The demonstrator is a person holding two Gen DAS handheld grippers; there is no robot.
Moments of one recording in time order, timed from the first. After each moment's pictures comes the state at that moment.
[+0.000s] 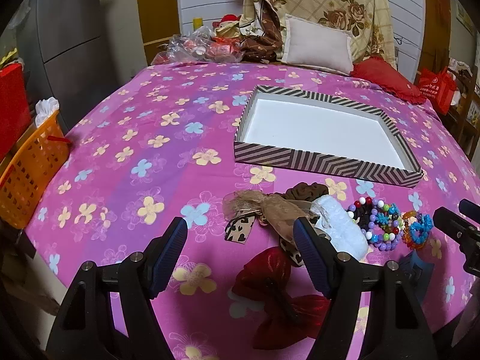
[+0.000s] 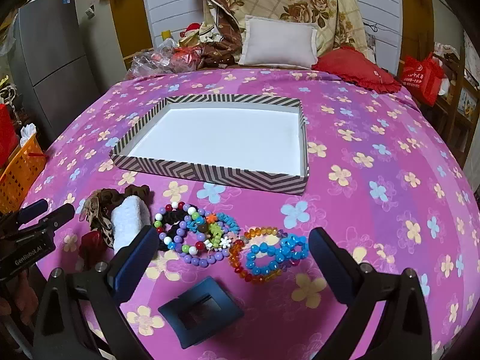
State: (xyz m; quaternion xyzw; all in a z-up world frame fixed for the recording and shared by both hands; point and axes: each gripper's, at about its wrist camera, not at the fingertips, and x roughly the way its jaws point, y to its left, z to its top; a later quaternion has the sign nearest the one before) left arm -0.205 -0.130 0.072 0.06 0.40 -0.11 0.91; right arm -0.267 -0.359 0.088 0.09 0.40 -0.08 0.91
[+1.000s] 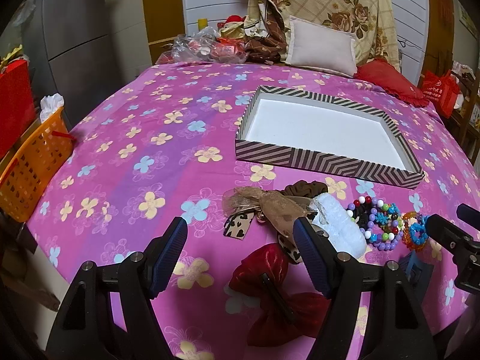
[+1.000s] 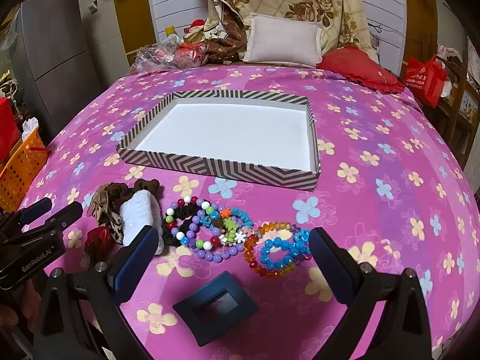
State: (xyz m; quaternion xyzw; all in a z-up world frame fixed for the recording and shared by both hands) left arm -0.209 -0.130 0.072 0.05 0.39 -0.10 0.91; right arm -0.266 -0.343 0.089 0.08 0.41 -0.07 0.90
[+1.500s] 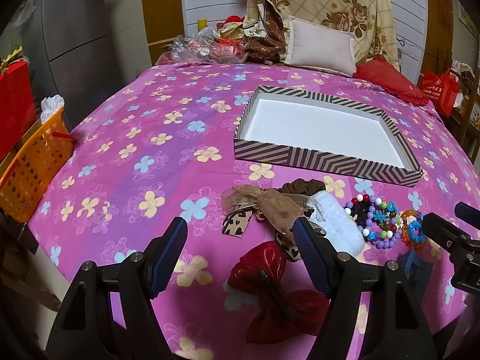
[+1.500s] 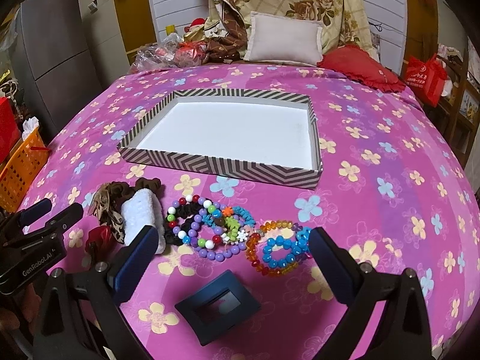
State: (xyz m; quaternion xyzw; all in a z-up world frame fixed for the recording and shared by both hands) left arm -0.209 -0.129 0.073 0.05 0.39 -0.10 0.91; right arm -0.266 -0.340 0.088 0.08 0.42 -0.07 0.90
